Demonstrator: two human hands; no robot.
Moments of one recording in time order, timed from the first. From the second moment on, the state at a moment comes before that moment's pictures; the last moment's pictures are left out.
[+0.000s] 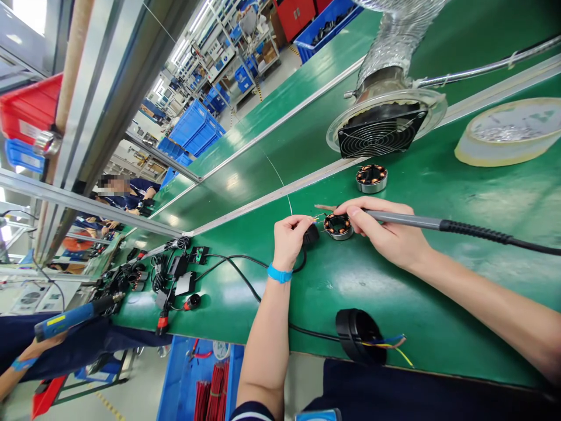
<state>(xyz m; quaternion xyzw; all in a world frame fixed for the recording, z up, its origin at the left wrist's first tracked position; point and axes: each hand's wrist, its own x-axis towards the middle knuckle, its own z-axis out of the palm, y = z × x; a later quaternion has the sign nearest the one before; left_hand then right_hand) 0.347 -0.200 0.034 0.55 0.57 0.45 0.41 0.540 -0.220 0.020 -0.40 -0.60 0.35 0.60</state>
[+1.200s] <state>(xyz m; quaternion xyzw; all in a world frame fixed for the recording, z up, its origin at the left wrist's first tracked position) 0.341 -0.208 0.032 0.63 0.56 0.38 0.39 0.514 -0.197 0.015 -0.30 -0.79 0.13 0.52</state>
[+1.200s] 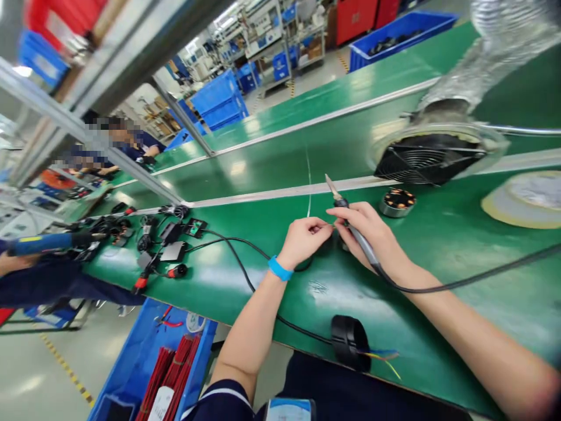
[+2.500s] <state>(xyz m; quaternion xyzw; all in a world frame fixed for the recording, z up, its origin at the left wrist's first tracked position) 0.344 -0.197 0.031 0.48 0.57 0.40 0.54 0.516 -0.205 0.015 -0.39 -0.68 0.25 0.57</state>
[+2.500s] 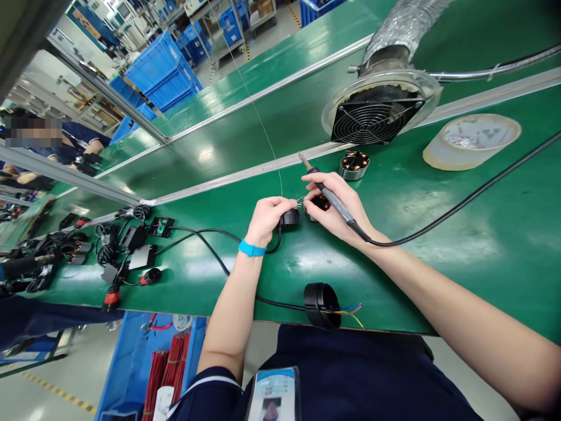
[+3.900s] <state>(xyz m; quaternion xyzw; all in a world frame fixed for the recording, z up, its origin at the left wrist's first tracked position) 0.344 -0.201 0.031 0.49 0.57 0.40 0.53 0.530 -0.235 0.025 -0.39 -0.61 0.21 0.66</state>
